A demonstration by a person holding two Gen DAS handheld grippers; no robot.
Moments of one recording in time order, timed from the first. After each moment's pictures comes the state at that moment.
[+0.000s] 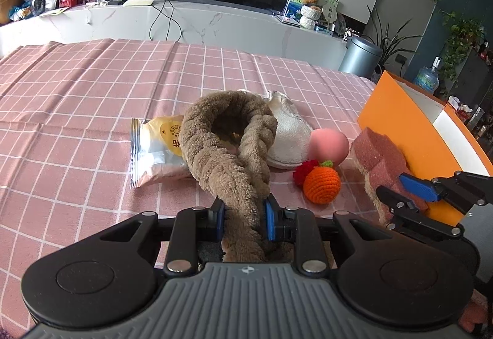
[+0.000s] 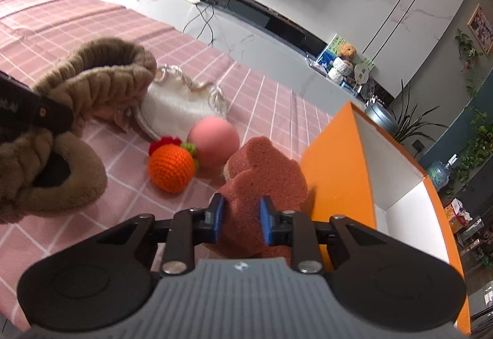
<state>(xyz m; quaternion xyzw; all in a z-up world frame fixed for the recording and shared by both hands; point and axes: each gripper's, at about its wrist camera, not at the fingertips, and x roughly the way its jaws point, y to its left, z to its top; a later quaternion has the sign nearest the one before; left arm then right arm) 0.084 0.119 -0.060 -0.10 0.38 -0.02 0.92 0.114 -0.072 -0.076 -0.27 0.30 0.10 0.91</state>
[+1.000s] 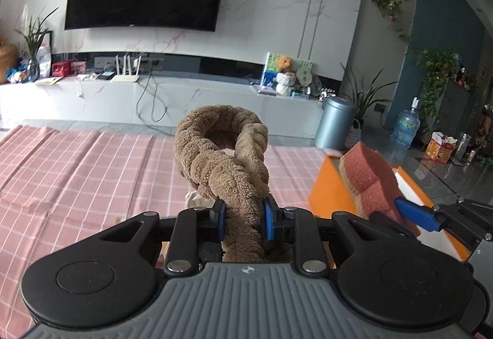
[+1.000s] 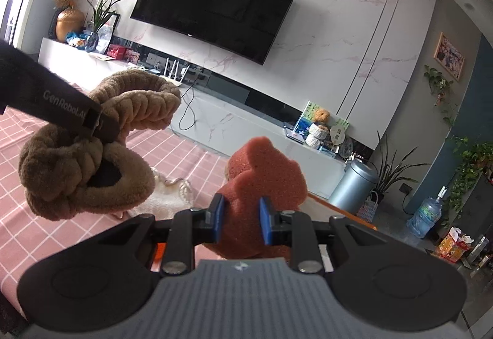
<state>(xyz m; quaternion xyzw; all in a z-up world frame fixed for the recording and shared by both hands) 0.067 0.068 0.045 -0.08 0.25 -0.04 0.96 0.062 -0.122 0.016 -0.21 0.17 0.10 0.96</state>
